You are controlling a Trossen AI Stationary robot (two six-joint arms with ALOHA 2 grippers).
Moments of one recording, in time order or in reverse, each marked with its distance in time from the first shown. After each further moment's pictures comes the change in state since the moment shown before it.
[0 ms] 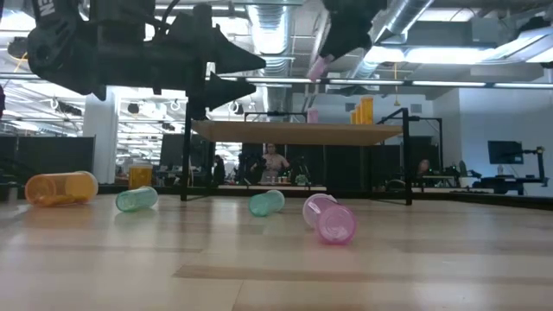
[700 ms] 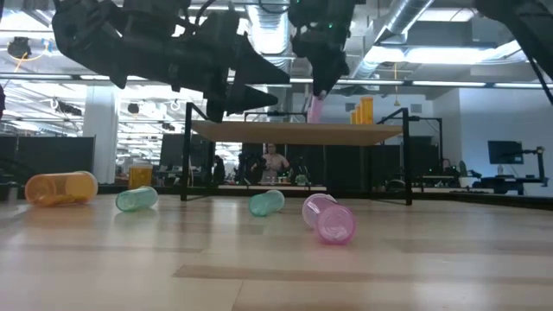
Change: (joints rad) left arm -0.001 0.000 0.163 -0.376 0.082 0.008; right arm -0.114 0.513 0.609 -0.576 -0.049 -0.063
